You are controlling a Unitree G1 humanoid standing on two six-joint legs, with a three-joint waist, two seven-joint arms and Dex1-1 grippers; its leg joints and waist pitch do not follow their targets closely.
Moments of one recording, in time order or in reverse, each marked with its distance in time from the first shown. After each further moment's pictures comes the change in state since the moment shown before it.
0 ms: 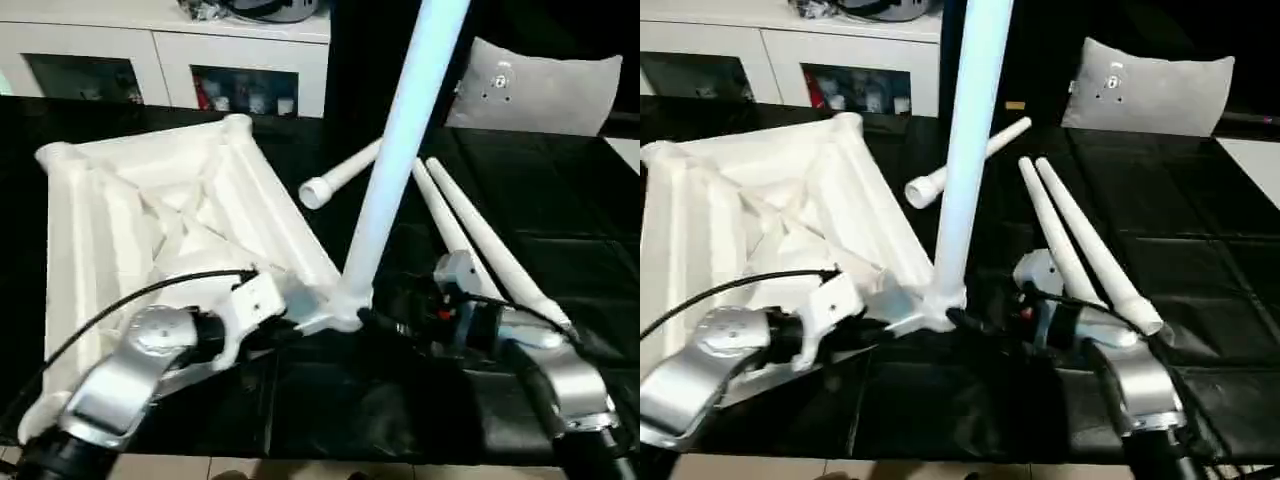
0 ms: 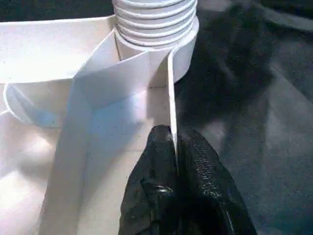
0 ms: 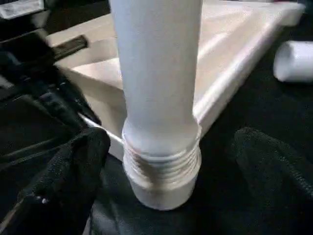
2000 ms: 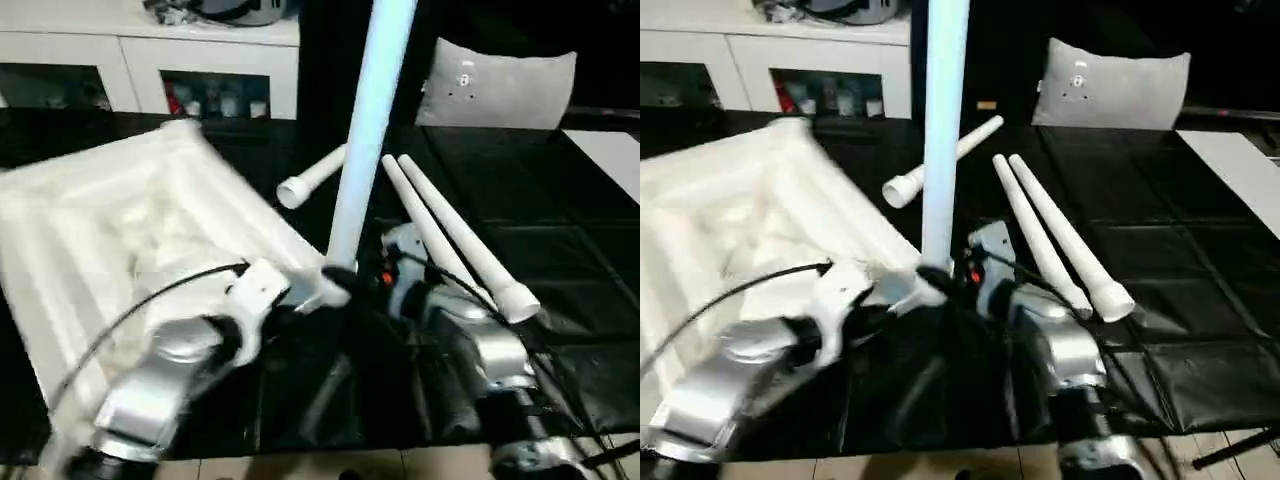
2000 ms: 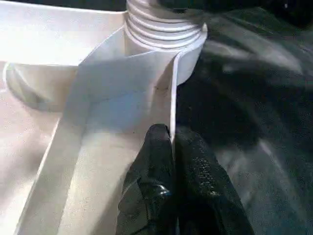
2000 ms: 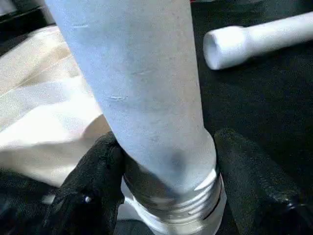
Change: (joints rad) left arm 0.027 -0.308 0.056 -0.107 0.058 0.353 0.399; right arm -0.171 0.340 -0.037 0.178 -0.092 0.181 -0.416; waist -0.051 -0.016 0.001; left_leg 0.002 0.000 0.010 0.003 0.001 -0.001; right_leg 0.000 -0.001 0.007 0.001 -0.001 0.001
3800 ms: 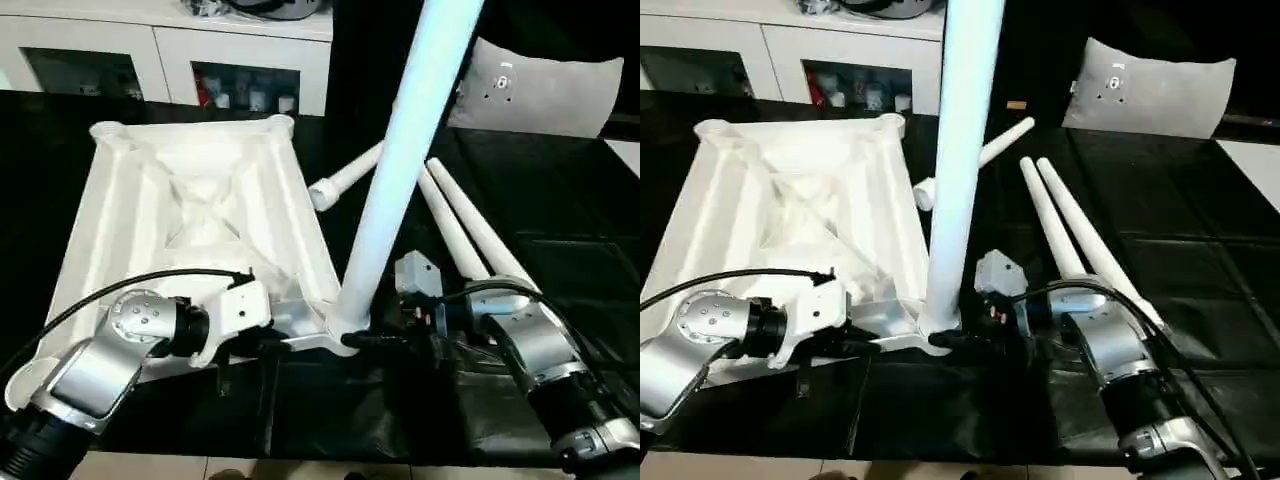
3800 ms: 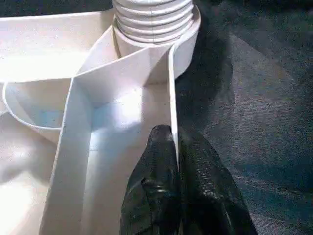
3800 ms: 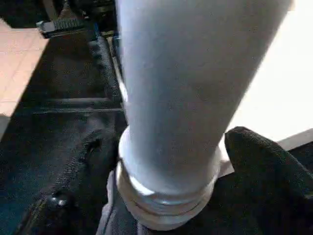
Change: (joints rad) left arm -0.087 0.403 -0.095 0.170 -0.071 -0.468 -0.546; right arm -0.025 -0.338 0.188 0.063 -0.044 -0.379 0.672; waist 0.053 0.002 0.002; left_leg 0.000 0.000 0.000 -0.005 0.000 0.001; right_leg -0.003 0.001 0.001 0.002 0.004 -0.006
